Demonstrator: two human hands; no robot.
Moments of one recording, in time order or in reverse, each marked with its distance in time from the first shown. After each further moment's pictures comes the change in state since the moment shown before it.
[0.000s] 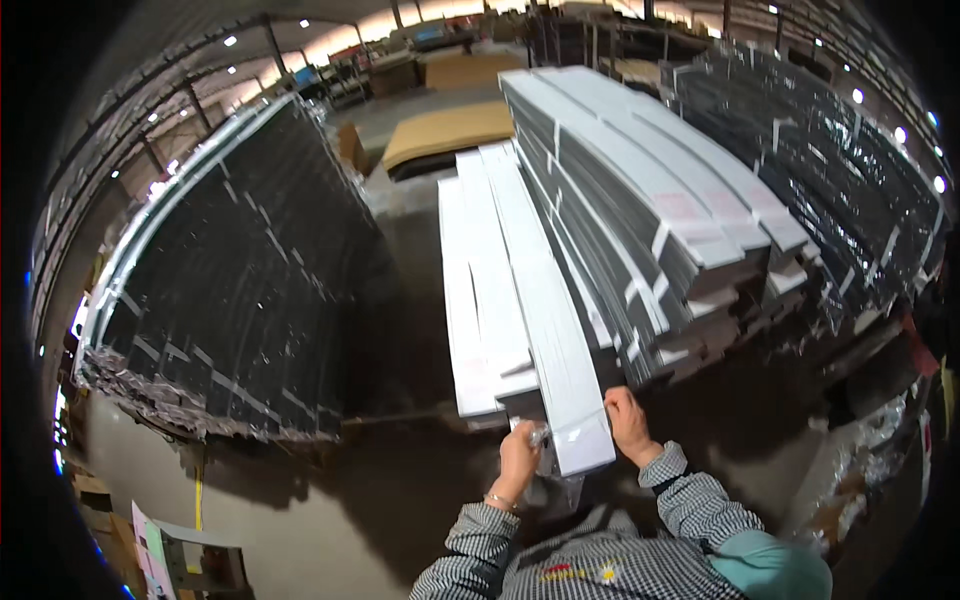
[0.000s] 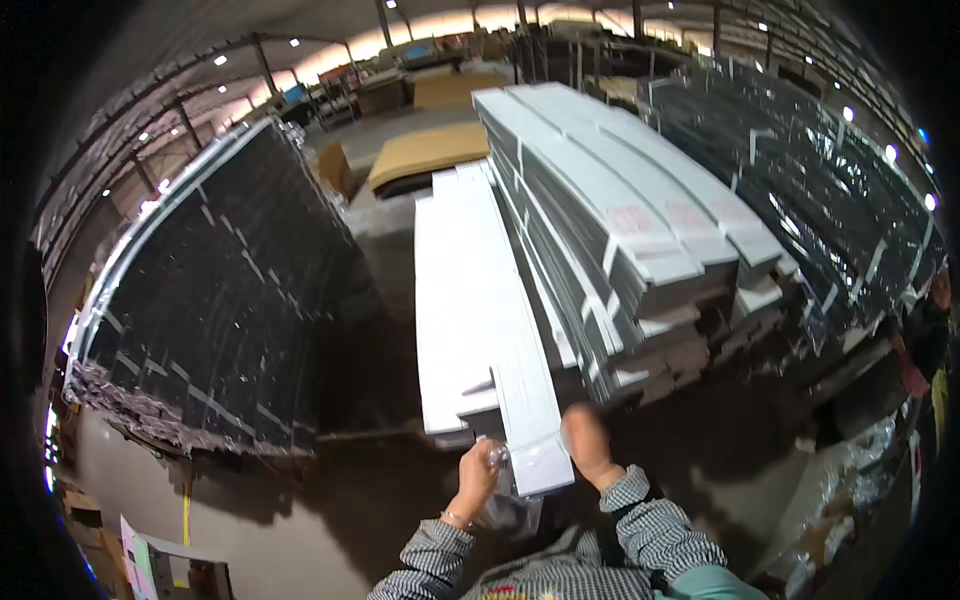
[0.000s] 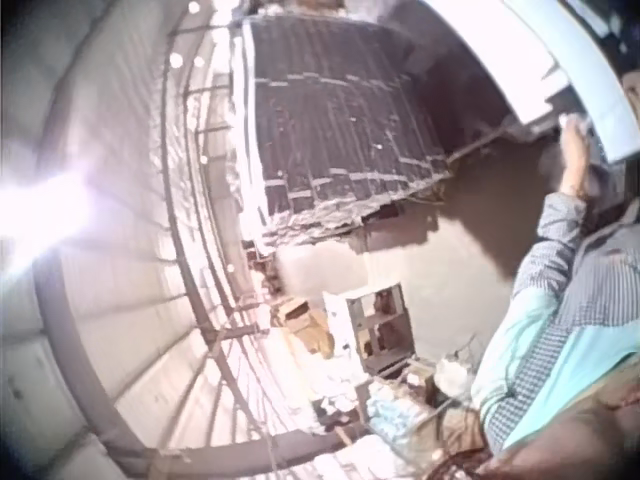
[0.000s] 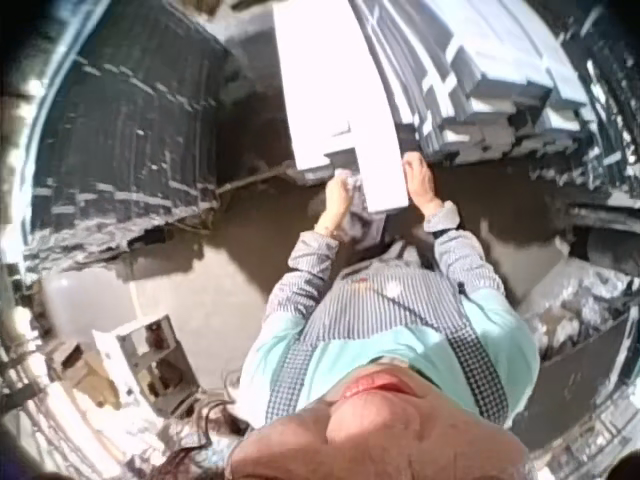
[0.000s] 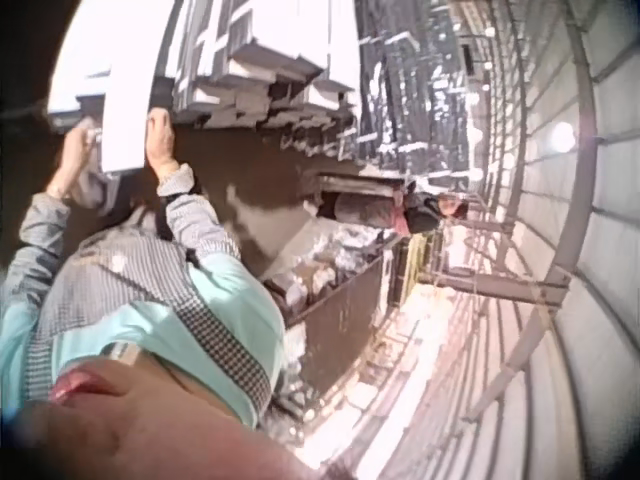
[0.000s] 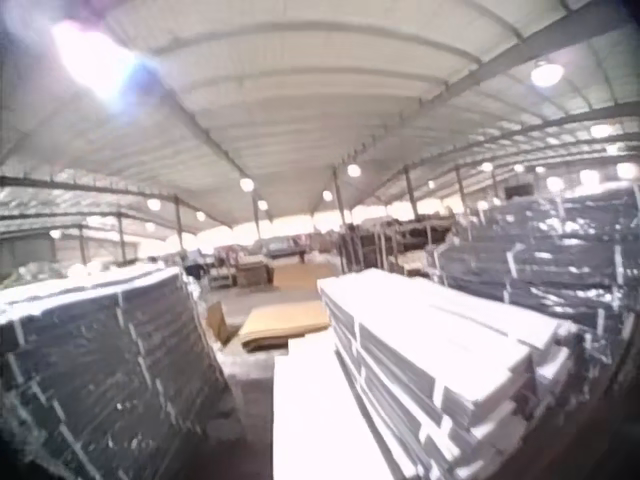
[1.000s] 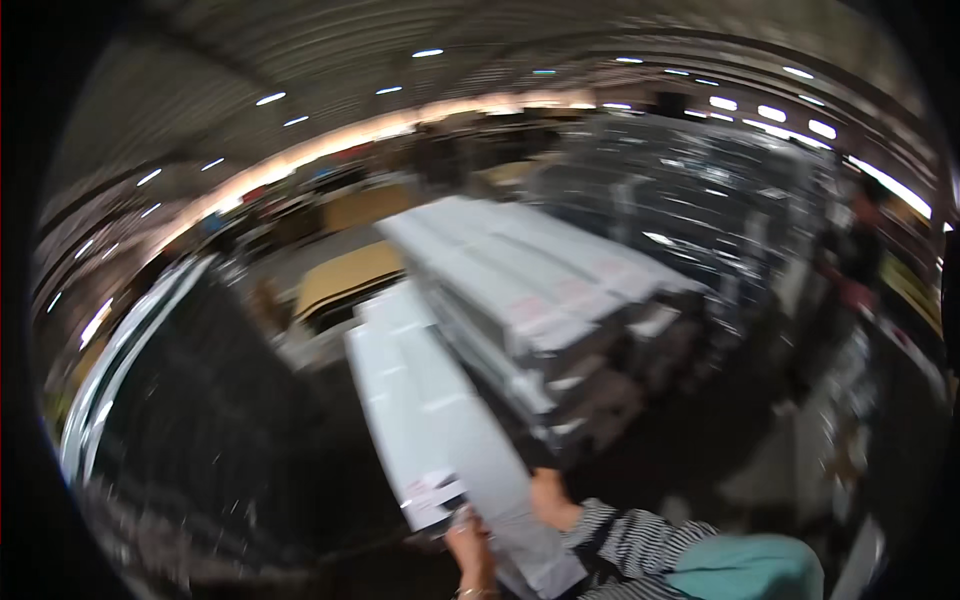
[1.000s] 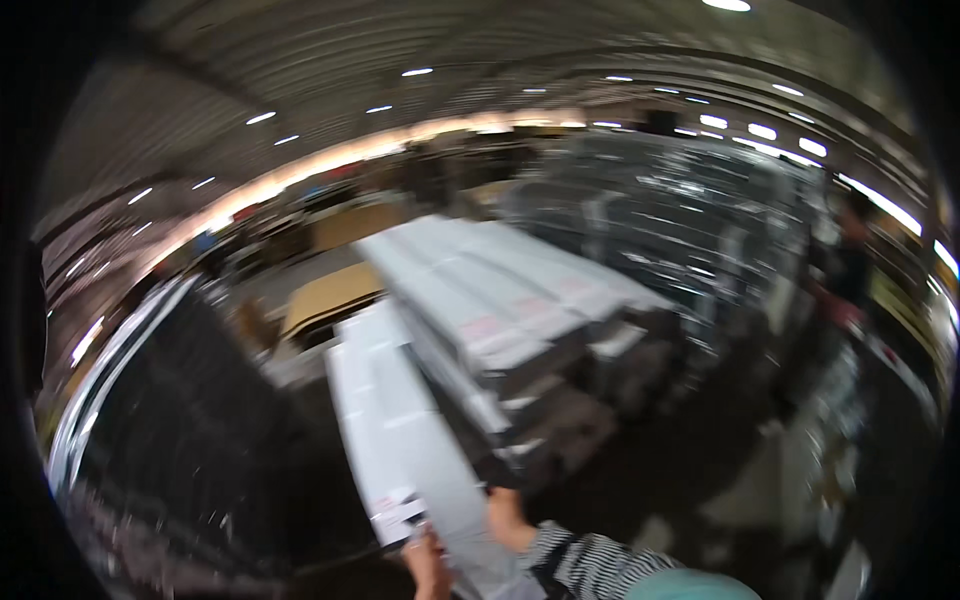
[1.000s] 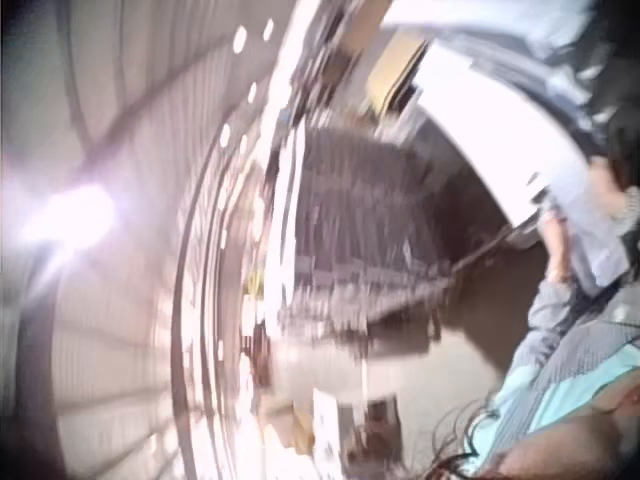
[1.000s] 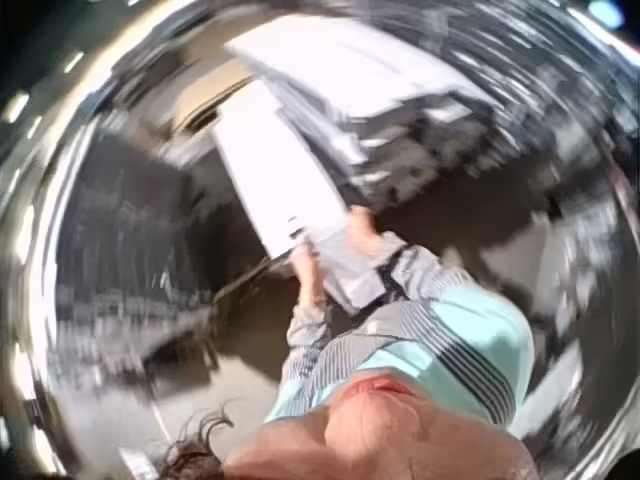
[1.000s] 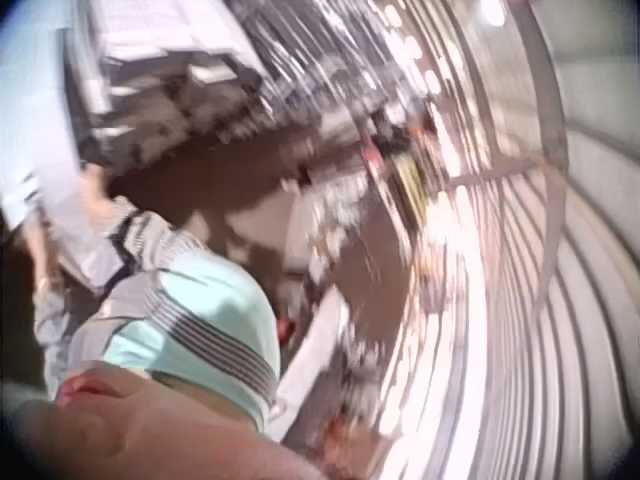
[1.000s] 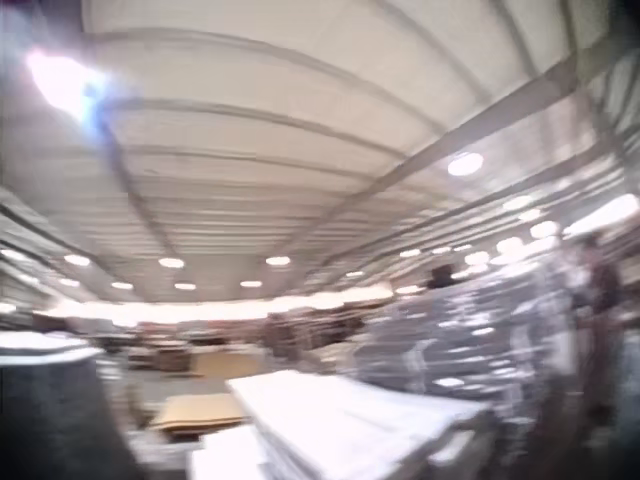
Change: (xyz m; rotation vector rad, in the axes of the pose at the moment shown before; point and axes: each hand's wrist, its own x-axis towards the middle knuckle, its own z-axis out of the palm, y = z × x) left_hand 0.002 0.050 -0.023 -0.978 0.269 -0.486; right_hand 0.070 -0.097 0.060 0.164 0.932 0.521
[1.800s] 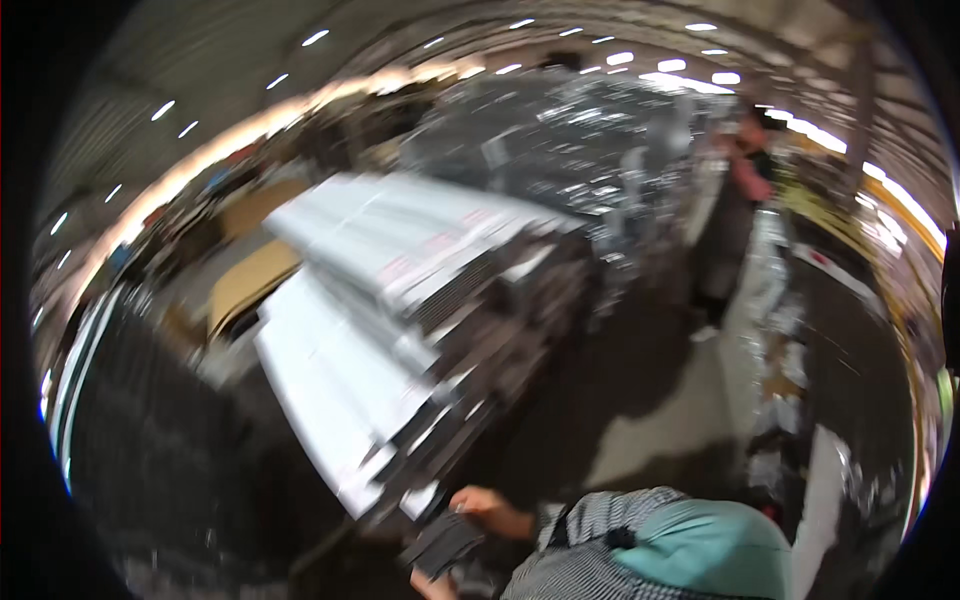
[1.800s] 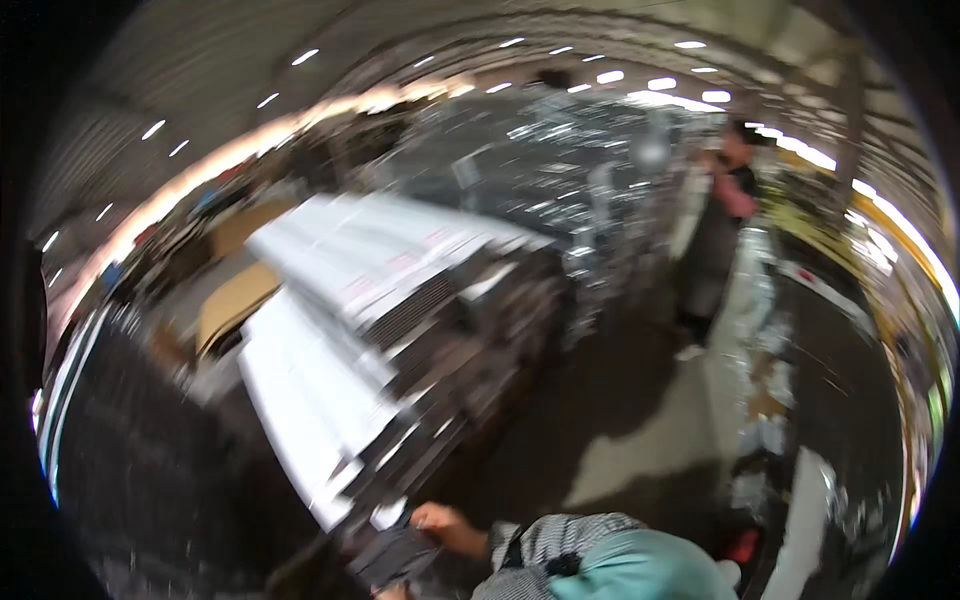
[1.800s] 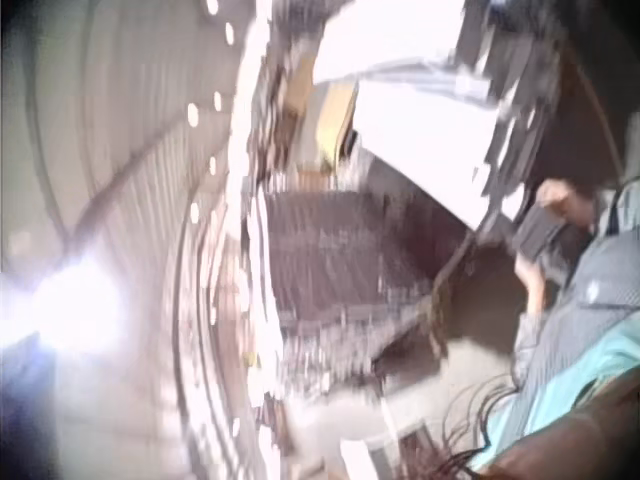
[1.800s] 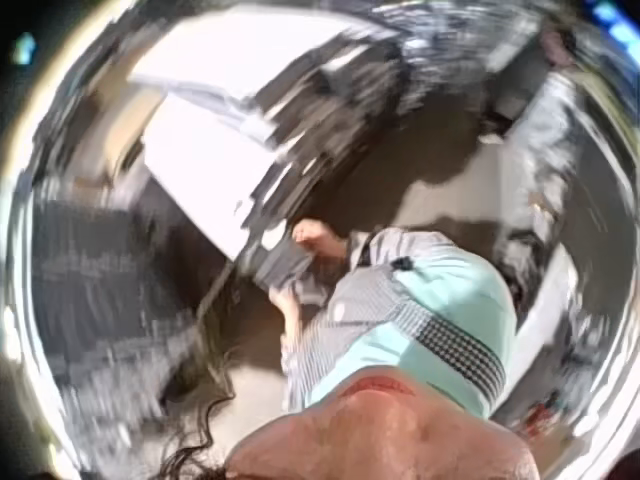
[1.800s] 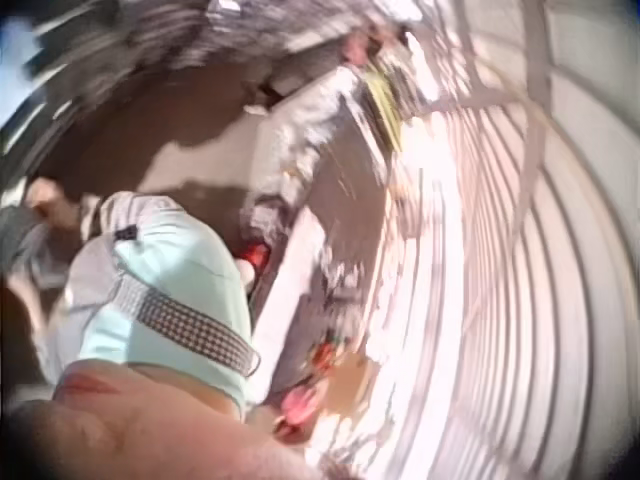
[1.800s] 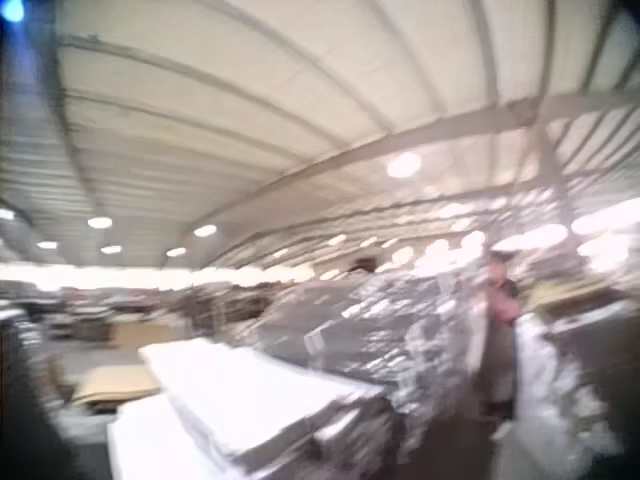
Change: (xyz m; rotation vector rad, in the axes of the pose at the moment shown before) left_hand -0.126 -0.007 -0.087 0.456 -0.156 0.185; right_hand -0.056 0.052 -0.152 0.440 -1.095 0.386
